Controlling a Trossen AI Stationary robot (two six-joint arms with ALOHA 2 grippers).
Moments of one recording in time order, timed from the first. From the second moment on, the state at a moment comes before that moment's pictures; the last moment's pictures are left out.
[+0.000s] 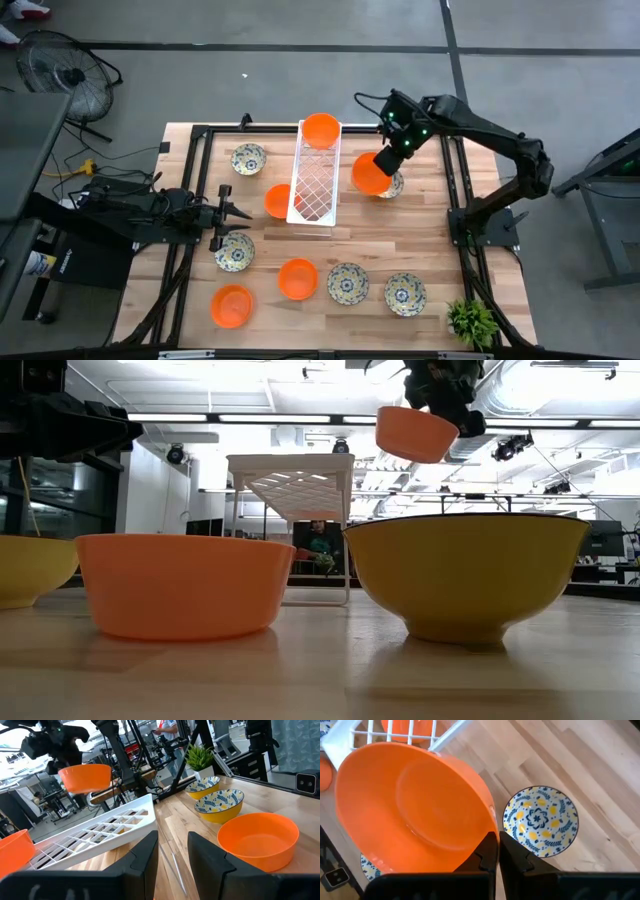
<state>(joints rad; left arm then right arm) -0.19 0.01 0.02 0.00 -0.04 0.40 -0.50 1.49 1.57 -1.28 -0.23 0.28</state>
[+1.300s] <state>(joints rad) -0.19 0.01 0.02 0.00 -0.04 0.40 -0.73 1.86 2.08 -1.24 -0.29 0.43</state>
